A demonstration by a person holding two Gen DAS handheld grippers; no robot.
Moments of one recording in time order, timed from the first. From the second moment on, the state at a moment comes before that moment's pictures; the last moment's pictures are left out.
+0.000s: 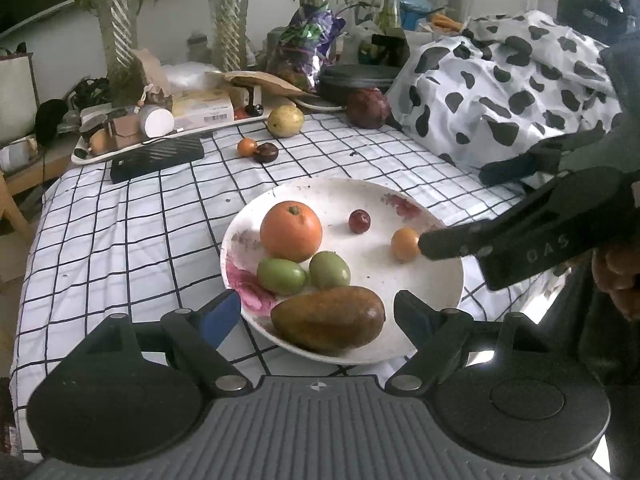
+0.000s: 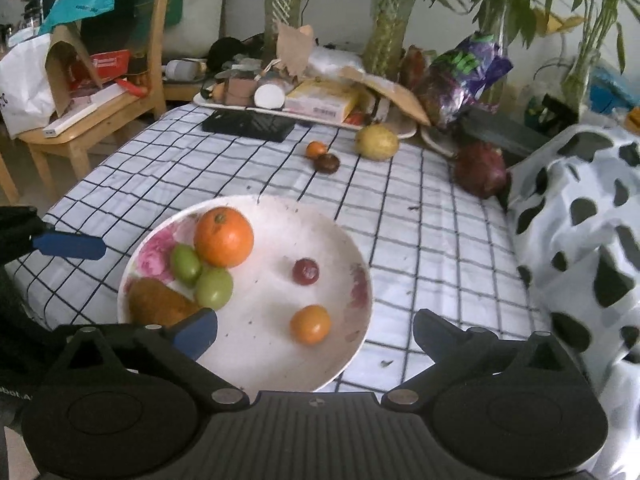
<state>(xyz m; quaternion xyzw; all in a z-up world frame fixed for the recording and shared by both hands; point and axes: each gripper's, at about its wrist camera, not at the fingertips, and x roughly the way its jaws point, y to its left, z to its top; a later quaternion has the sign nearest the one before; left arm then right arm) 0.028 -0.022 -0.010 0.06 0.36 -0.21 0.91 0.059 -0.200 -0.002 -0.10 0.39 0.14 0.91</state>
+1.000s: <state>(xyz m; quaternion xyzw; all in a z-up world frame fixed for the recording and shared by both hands) 0.082 -0.021 -0.004 0.04 0.31 -0.20 0.93 0.102 -0.226 -0.011 -0.09 0.33 0.12 0.93</state>
